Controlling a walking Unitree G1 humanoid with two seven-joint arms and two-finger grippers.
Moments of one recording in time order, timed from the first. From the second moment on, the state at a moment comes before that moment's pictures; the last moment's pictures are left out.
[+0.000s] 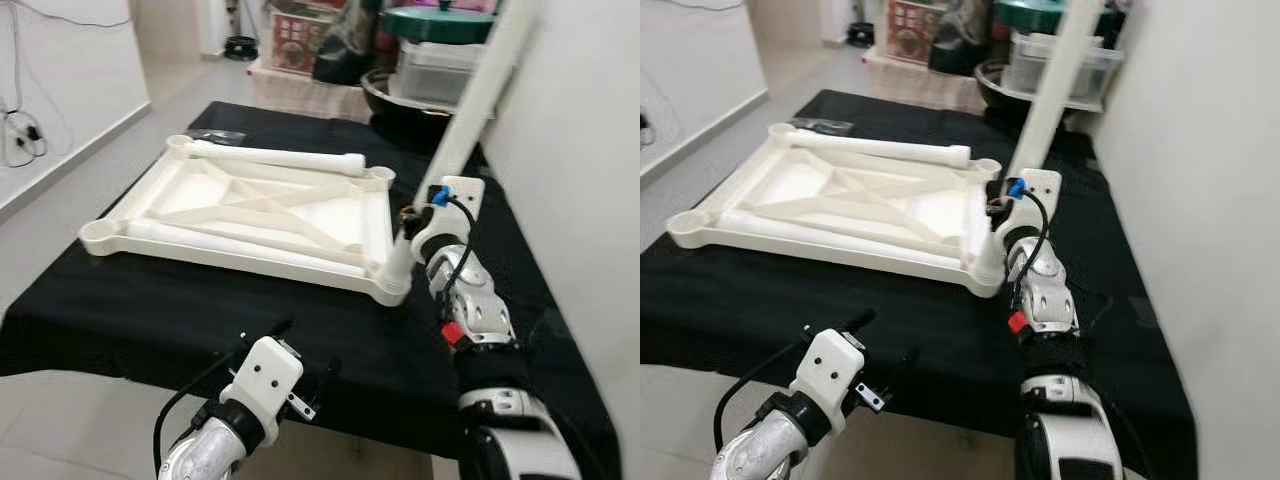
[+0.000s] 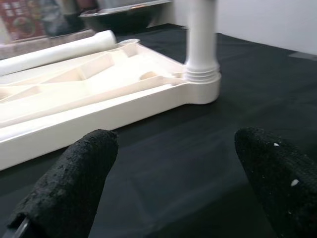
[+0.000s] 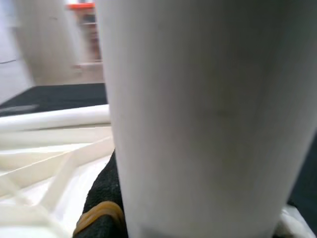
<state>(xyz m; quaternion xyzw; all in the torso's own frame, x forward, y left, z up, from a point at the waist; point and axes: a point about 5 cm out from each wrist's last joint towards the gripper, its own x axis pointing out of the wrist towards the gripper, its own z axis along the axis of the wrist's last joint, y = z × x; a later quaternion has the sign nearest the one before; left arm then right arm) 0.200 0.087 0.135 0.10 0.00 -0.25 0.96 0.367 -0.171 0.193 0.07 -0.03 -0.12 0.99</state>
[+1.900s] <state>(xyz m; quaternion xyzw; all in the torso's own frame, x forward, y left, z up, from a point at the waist) 0.197 0.089 0.133 0.10 -0.01 -0.25 0.96 0.368 -0.148 0.215 0.05 -0.03 0.47 0.88</state>
